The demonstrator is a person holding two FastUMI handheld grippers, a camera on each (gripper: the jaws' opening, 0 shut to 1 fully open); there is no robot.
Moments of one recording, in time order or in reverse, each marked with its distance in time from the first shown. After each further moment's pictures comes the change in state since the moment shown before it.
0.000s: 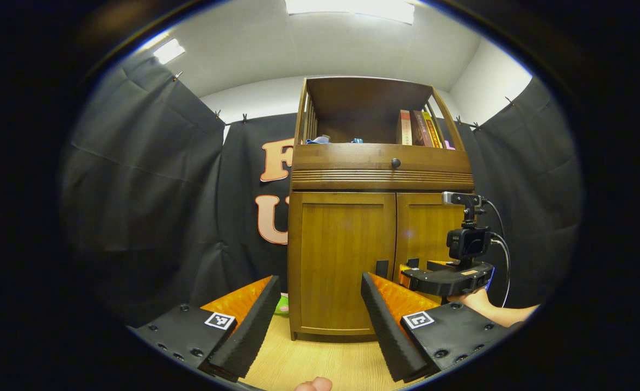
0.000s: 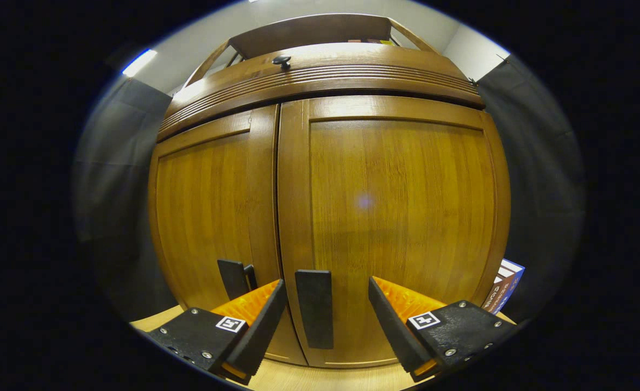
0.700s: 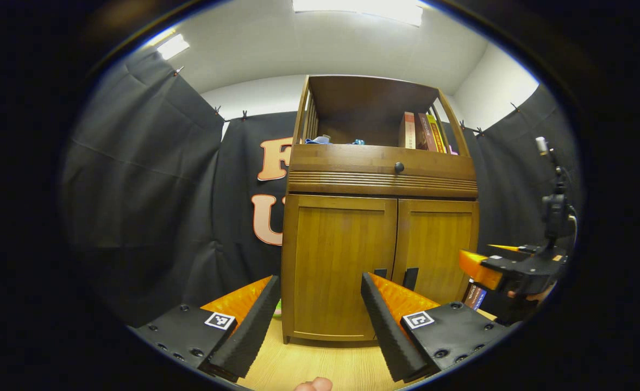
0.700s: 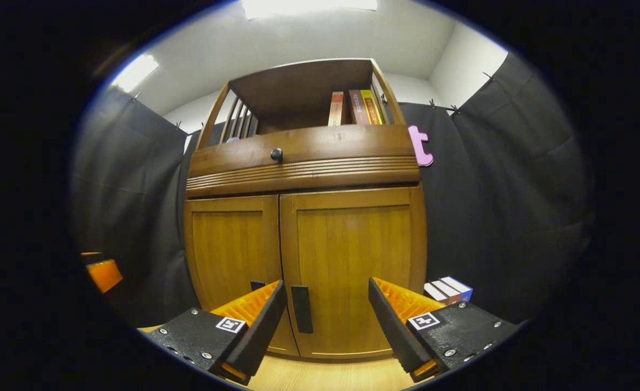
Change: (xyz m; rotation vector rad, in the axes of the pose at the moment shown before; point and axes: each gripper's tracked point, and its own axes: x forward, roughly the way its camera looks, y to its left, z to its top) left arm 0.021 -0.006 0.008 -0.026 0.000 -0.005; right arm -0.134 -0.034 0.078 0.018 -0.125 -0.003
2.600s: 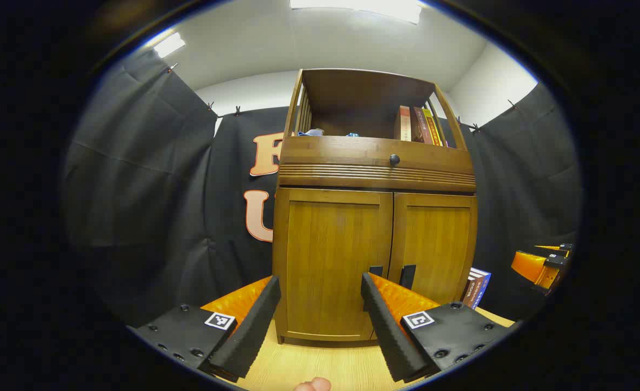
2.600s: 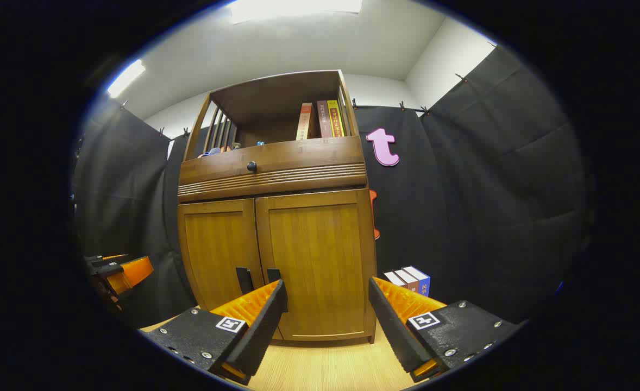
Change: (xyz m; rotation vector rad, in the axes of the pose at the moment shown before) left arm 0.025 -0.013 -0.004 -0.011 0.022 -0.035; right arm -0.126 -0.059 0.024 0.031 -0.020 -0.130
